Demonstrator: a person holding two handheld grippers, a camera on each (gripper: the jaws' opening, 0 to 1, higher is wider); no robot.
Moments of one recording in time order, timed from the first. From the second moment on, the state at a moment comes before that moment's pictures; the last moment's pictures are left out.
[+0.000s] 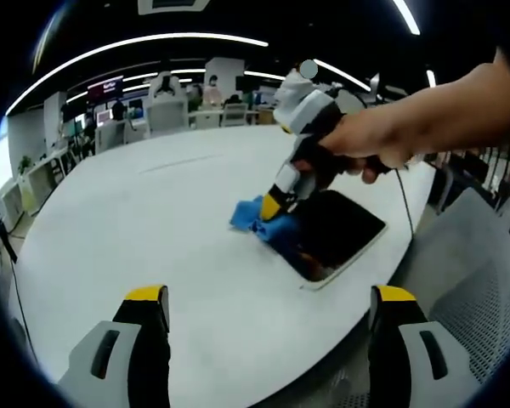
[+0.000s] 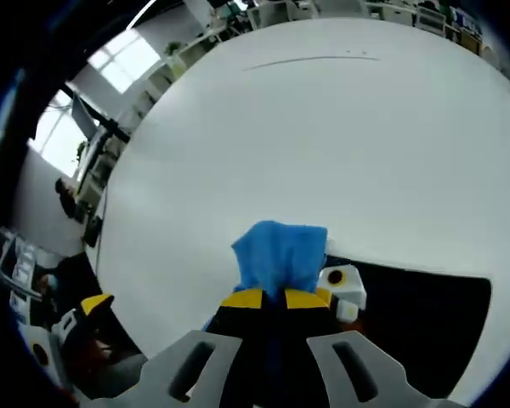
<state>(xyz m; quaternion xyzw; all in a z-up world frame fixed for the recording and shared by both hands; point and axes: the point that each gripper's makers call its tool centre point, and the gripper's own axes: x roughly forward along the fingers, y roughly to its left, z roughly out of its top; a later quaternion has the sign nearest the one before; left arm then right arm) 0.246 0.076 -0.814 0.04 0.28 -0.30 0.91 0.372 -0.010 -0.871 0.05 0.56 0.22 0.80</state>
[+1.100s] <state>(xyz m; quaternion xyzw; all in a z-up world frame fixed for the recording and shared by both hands) 0.248 0.075 -0.810 0.04 0.27 -0.31 0.91 0.378 -0.010 -0.873 0.05 0.56 0.22 0.80</state>
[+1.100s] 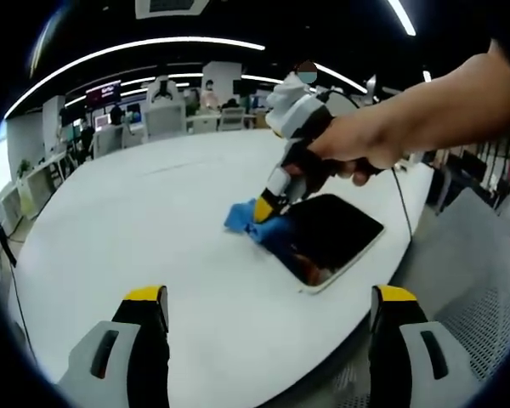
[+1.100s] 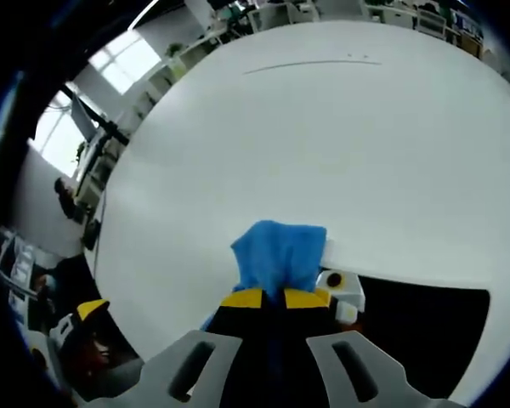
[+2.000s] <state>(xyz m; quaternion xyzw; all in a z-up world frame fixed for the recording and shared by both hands) 0.251 0.079 -0.810 0.04 0.27 -0.30 0.92 0.374 -0.009 -0.870 0.05 0.54 0.23 0.81</state>
